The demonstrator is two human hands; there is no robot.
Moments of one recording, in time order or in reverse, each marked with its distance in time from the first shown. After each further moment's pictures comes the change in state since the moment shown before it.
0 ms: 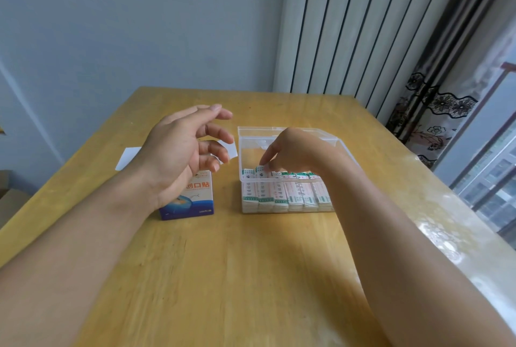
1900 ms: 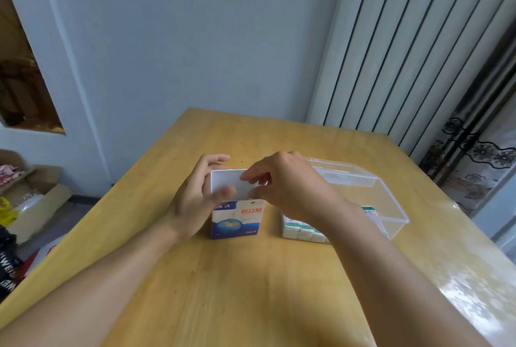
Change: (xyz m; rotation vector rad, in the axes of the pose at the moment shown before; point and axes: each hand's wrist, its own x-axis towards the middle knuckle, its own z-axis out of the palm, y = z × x) left_hand -0.012 -0.064 -0.088 0.357 0.032 0.188; right_hand -0.038 -0.091 0.027 -0.085 0.202 -0.453
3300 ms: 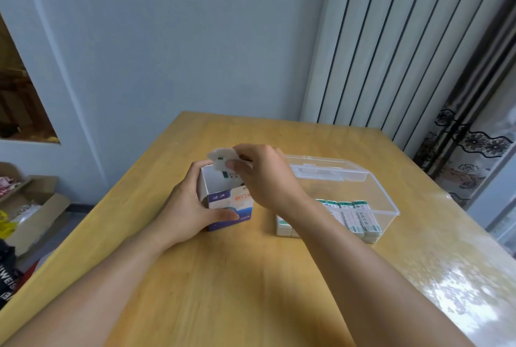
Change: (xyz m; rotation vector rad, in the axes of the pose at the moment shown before) left_hand 0.006 -0.021 -0.002 0.265 0.046 0.003; right_hand 0.022 -0.001 0.023 0.303 0.238 0.007
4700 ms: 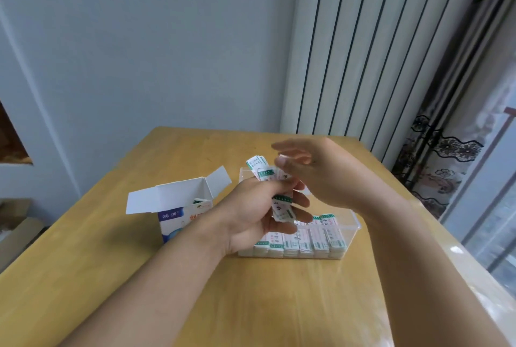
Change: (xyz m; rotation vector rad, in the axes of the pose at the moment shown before) left_hand 0.012 0.167 0.104 -0.753 -0.437 -0.416; right_hand -0.040 0.038 -0.141 -0.110 -0.061 0.189
